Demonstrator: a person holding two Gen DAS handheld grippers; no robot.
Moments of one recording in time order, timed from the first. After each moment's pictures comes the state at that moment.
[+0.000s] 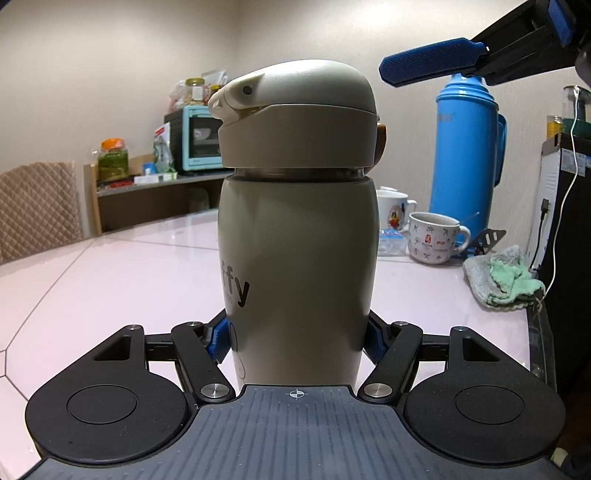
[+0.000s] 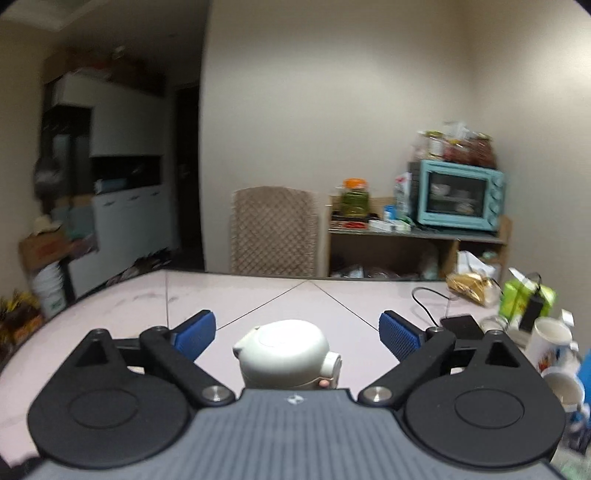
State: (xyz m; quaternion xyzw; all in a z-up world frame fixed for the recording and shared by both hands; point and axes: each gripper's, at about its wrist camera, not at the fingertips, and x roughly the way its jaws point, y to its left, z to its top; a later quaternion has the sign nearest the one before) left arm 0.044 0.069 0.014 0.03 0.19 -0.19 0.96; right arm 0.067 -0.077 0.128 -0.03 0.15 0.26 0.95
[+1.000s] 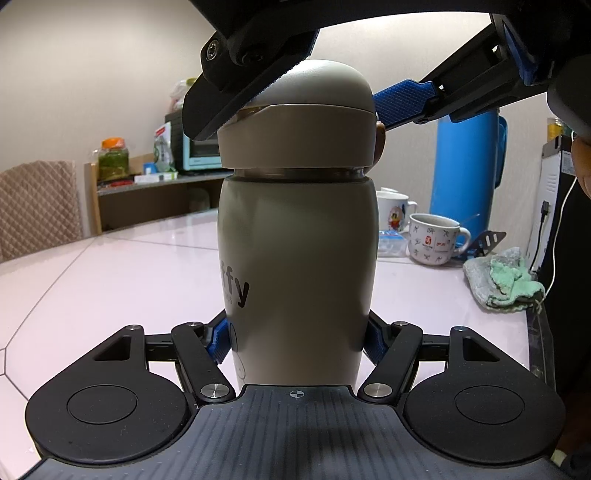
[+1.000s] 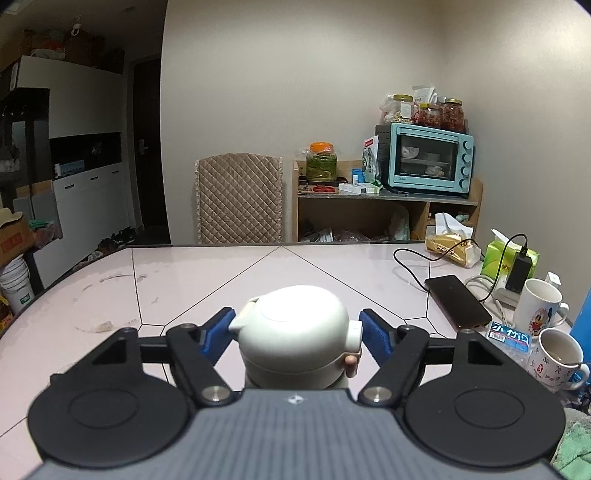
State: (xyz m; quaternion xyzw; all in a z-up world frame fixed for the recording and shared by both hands) left arm 0.050 0.080 0.013 0.02 0.19 -0.19 0.96; right arm 0.082 -0.046 0.111 -0.04 0.20 0.21 0.96
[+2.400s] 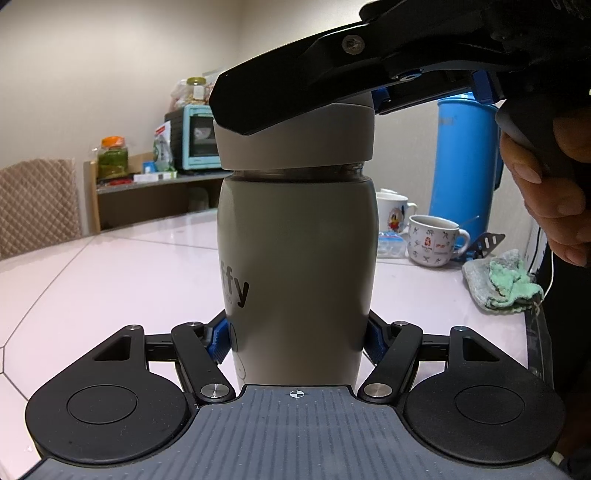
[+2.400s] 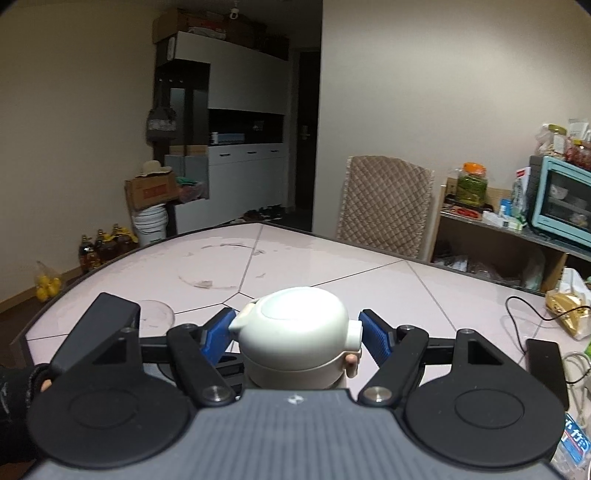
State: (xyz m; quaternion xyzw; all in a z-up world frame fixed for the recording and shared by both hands) left arm 0.076 0.094 0.011 0.02 0.19 -0.20 0.96; right arm 0.127 -0.094 0.117 -0.12 0.17 0.49 0.85
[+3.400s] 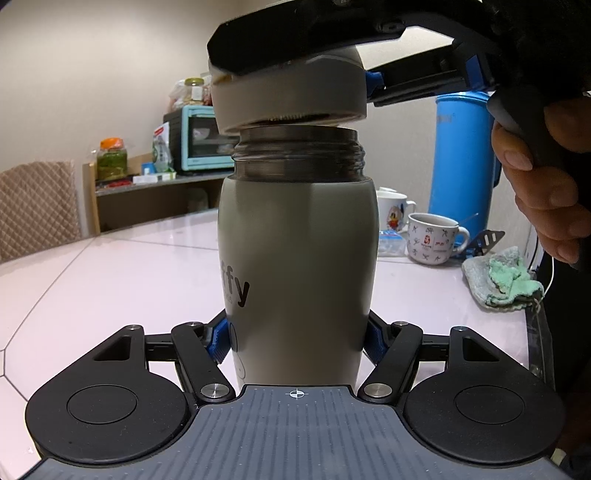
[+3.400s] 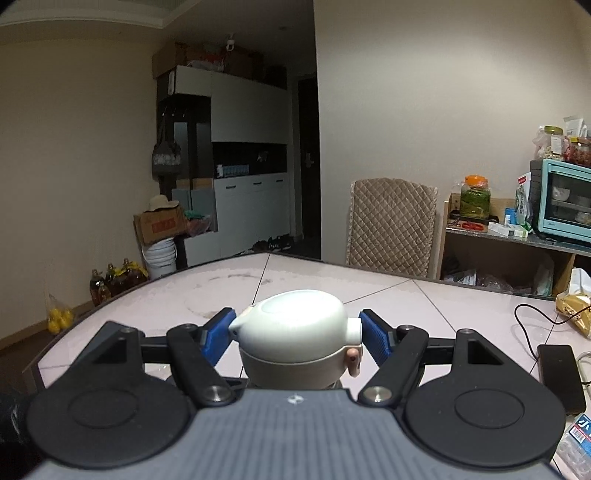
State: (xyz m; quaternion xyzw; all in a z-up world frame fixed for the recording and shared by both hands) left arm 0.068 0.075 0.009 0.03 0.19 -0.19 0.96; right arm 0.128 -0.108 0.118 -0.06 0.14 0.49 0.86
